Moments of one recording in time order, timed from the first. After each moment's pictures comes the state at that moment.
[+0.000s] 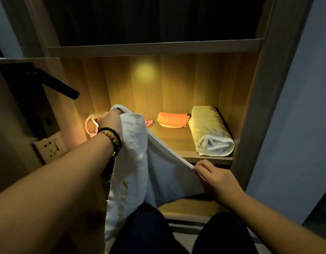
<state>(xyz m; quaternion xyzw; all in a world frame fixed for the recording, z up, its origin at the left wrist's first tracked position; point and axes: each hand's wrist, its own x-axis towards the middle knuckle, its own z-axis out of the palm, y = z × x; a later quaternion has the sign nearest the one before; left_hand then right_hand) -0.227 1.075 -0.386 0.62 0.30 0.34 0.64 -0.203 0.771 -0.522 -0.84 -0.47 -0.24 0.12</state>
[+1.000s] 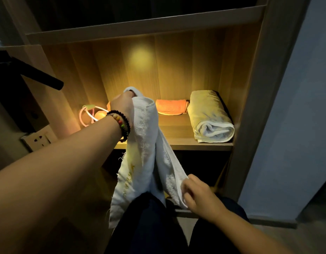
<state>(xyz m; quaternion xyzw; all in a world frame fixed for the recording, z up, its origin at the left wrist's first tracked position) -0.195 1.027 -0.382 0.61 0.29 0.28 0.68 -0.228 0.792 -0.599 -0.83 -0.42 -0.03 0.37</state>
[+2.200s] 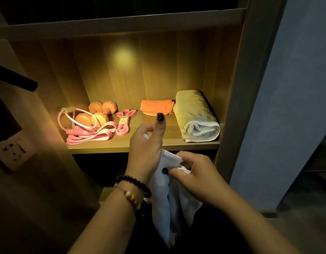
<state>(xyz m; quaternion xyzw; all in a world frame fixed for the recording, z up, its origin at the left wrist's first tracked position) -0.283 0.923 -0.427 0.70 0.08 0.24 0.66 -0.259 0.795 -0.475 -0.82 -0.31 -0.03 0.48</state>
